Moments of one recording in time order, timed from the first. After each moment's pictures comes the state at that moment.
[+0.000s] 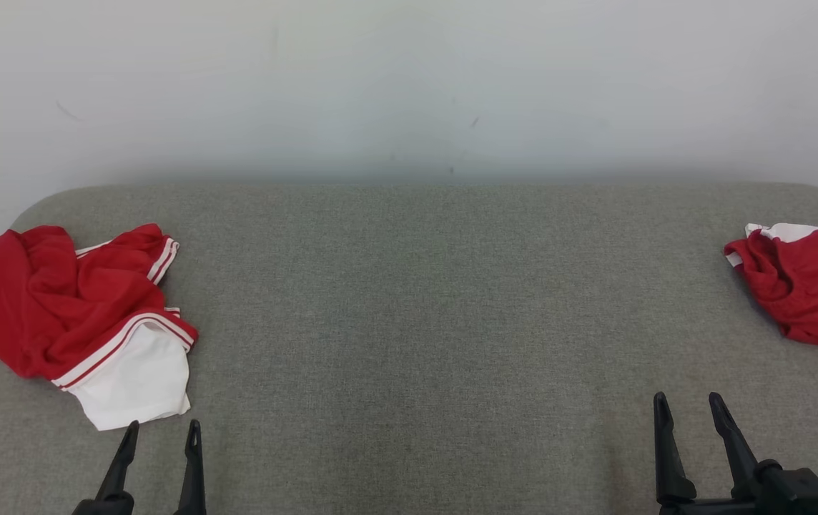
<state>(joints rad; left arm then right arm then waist) 0.02 0.10 0.06 0.20 -0.06 -0.12 -0.26 0.07 -0.06 -0.11 0.14 0.13 0.13 -0.26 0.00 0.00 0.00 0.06</state>
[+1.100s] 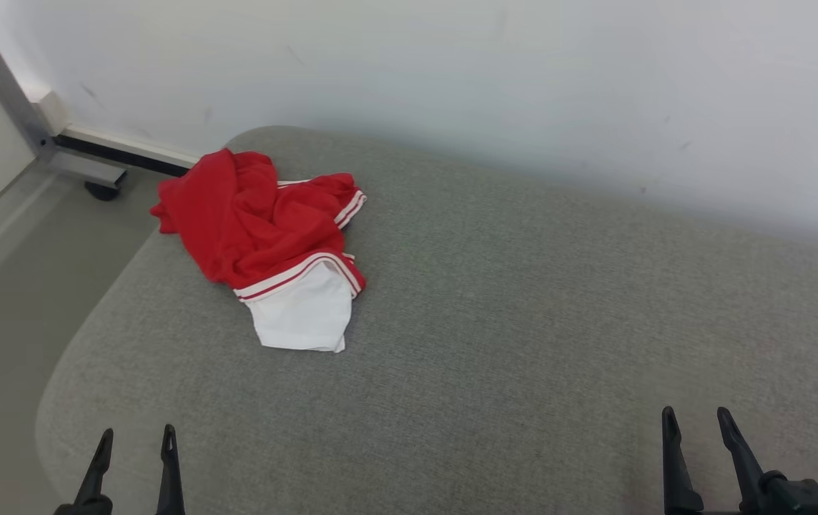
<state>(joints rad) 0.02 0.10 0.09 0.22 -0.07 -0.09 -0.26 0.08 -0.06 -0.13 0.16 0.11 0.13 -0.26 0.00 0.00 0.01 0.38</state>
